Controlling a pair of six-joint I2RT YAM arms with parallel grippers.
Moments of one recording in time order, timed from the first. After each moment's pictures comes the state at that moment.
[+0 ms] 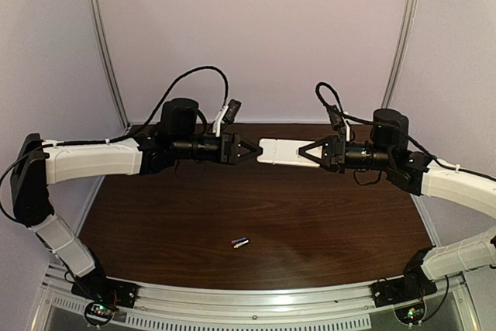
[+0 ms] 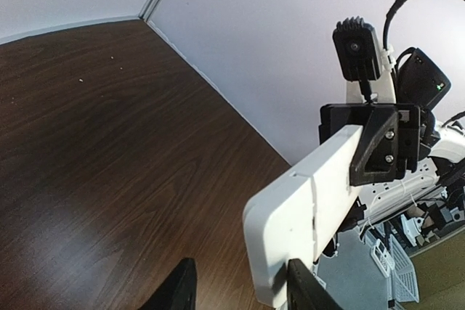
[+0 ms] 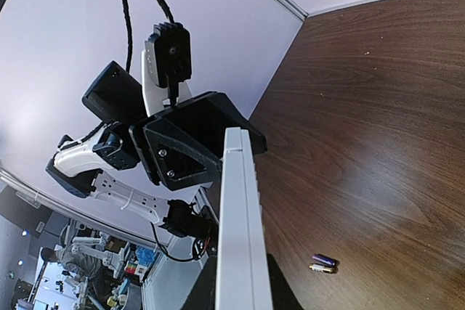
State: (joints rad) left arm -0.79 1.60 1.13 0.18 0.56 -0.54; right arm 0.59 1.15 0.80 0.15 -0.65 0.82
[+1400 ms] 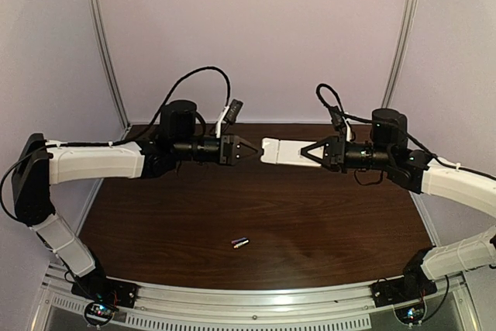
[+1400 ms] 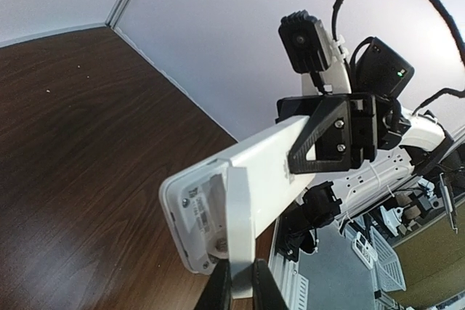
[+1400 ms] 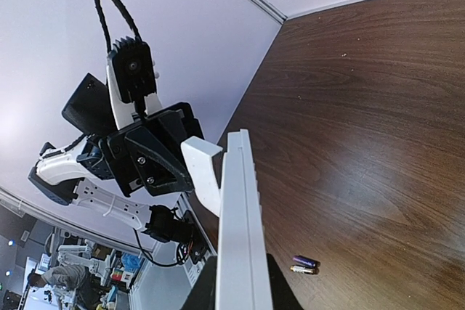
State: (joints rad) left arm -0.79 1.61 1.11 0.29 0.64 -0.57; right arm 0.57 1.16 0.81 0.09 -0.60 0.78
